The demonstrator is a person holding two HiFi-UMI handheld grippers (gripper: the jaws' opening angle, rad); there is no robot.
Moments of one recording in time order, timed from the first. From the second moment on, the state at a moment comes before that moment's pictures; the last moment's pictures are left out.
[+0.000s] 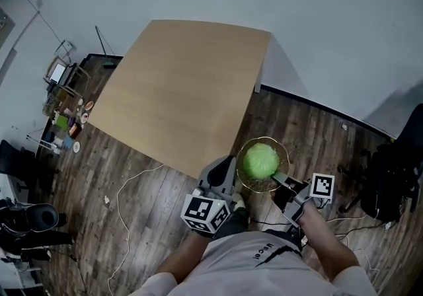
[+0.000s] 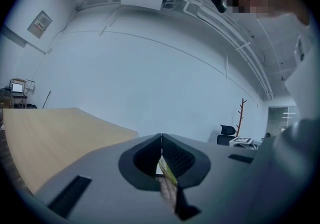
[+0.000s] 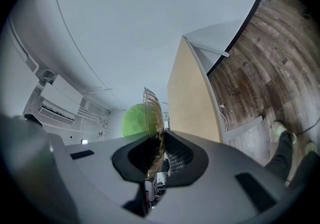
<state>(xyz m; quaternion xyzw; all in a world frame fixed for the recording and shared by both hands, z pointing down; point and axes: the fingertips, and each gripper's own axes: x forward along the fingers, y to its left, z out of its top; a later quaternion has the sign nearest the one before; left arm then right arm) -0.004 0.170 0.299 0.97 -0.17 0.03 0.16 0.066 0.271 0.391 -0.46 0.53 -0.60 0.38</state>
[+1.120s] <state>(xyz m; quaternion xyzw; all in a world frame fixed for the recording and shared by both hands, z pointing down) 0.023 -0.038 0.414 0.90 -0.36 0.10 0.22 0.111 0.062 0.545 -0.35 0.58 -0.70 0.21</state>
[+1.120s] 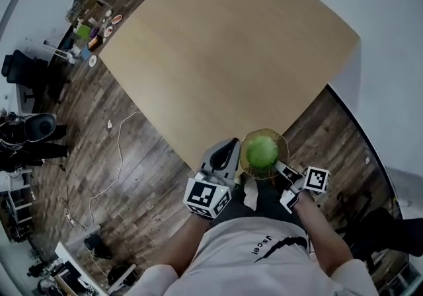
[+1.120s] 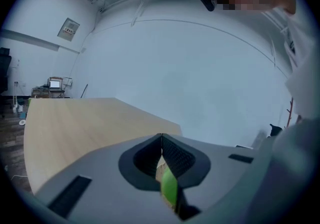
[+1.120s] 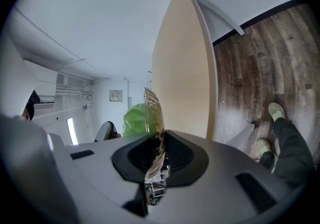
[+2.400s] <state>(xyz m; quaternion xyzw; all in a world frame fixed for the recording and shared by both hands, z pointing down) -0.009 -0.078 0.495 0.85 -0.45 0.11 0.26 0.082 -0.018 0.674 -0.38 0.53 -0.76 0.04</state>
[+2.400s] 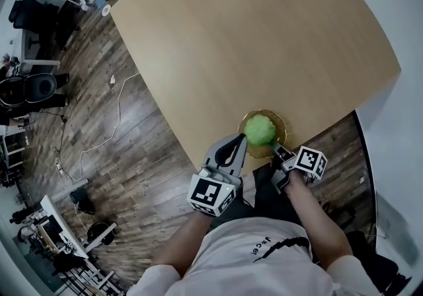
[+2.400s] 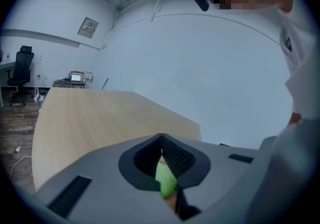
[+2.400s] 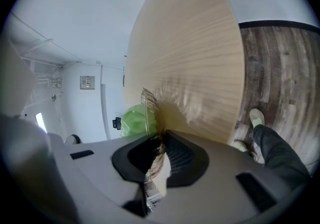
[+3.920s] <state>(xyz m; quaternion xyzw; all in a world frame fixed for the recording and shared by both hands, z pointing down) -0.031 -0.067 0.436 0.87 -0.41 0.09 0.25 0.068 -0.049 0.554 -0.45 0.65 -0.62 -0.01</state>
